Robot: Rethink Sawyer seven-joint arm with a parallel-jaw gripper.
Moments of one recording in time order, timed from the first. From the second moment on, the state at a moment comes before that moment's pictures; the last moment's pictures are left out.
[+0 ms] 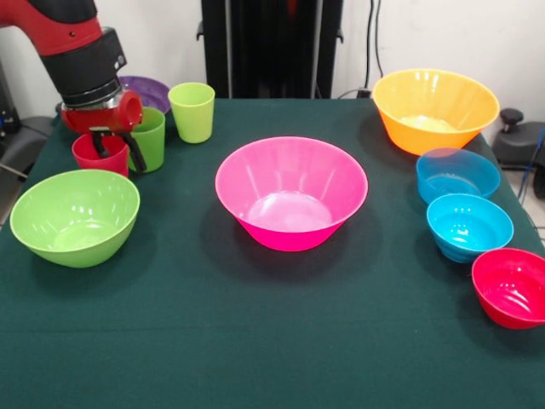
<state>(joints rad) -1.29 -0.40 0.76 1.76 -0.80 0.63 1.94</state>
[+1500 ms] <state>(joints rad) -1.29 -0.40 0.76 1.76 -0.80 0.63 1.94</state>
